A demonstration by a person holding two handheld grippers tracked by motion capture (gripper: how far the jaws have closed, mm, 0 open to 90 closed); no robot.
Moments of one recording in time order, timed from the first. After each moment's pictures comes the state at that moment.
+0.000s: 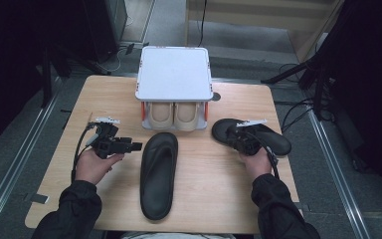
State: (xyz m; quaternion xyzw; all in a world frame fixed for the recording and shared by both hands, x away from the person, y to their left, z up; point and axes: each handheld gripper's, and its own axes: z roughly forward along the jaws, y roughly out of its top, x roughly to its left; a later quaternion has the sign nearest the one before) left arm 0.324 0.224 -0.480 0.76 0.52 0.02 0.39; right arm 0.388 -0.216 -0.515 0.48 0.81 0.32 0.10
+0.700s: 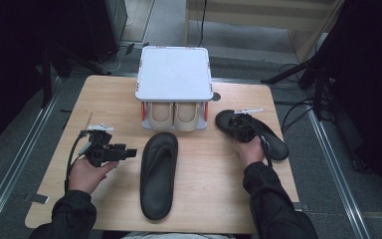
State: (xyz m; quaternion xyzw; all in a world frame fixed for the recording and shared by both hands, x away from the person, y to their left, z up) left arm 0.300 0.235 -0.483 0.75 0.53 0.02 0.39; right arm 0.430 -0.203 -0.514 0.53 0.77 0.33 0.12
